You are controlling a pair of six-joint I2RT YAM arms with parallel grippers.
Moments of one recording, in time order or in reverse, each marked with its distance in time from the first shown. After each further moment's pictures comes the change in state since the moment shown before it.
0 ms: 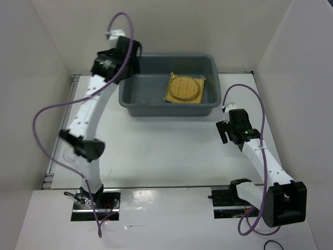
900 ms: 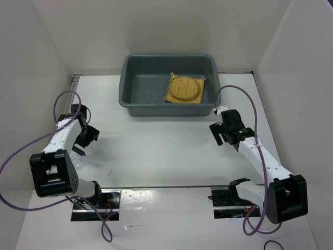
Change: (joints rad) left arm 0.660 -0.678 -1.635 0.296 0.391 -0.484; right arm 0.104 0.042 0.000 0.000 0.010 -0.001
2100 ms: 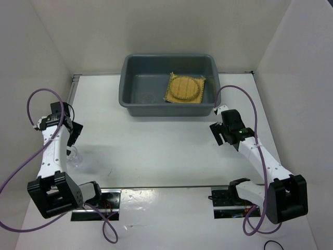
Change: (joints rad) left arm 0.138 -0.179 0.095 -0.090 -0.083 -0.026; right arm 0.000 0.000 0.000 0.001 0.011 0.000
